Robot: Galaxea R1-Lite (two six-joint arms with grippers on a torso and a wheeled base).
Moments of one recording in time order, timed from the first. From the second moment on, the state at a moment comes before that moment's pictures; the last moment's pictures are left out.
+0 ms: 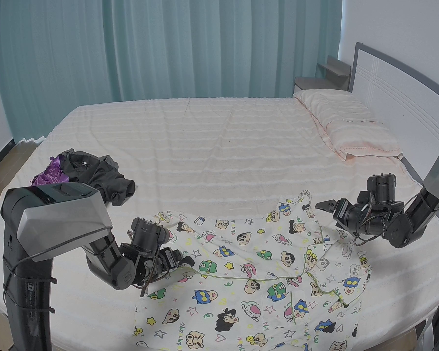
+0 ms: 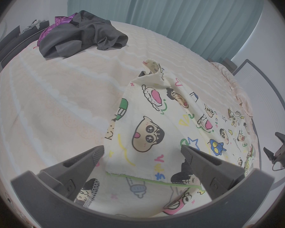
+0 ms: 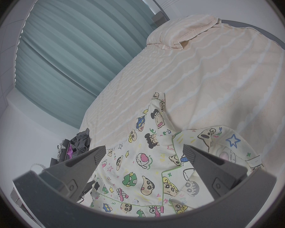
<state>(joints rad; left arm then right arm) -0.41 2.34 -0.81 -0.68 0.21 -0.73 0.13 2.11 -0.76 -0.78 0.21 0.69</state>
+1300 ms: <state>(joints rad) -0.38 2.32 -0.75 -0.64 0.29 -0.67 0.13 2.11 -0.76 -0.78 0.21 0.70</state>
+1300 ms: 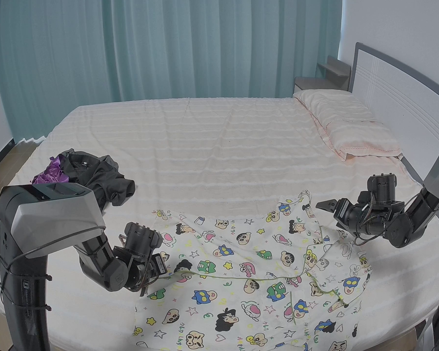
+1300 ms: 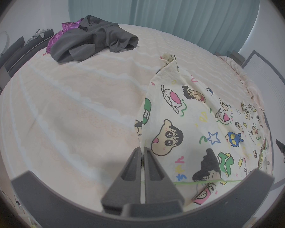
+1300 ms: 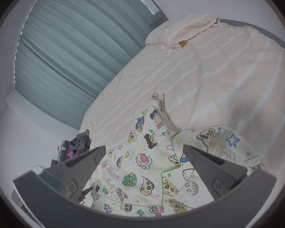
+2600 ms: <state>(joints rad) -0.47 2.07 -0.46 -0.64 0.15 -0.84 0.13 2.11 -0.74 -0.79 0.21 0.70</state>
